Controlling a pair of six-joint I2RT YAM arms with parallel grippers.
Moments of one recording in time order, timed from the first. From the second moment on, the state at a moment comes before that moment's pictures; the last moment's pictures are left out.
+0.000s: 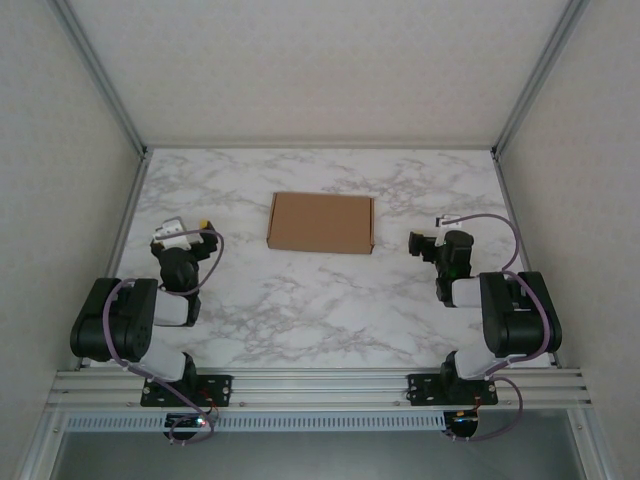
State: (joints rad) left arm 0.03 1.53 0.23 1.17 -0.22 -0.18; right arm 0.06 1.55 0.39 0.72 0.04 0.04
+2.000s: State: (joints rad) left arm 0.05 1.53 0.22 1.20 -0.14 -0.14; right arm 0.06 1.55 0.38 0.73 -0.02 0.03
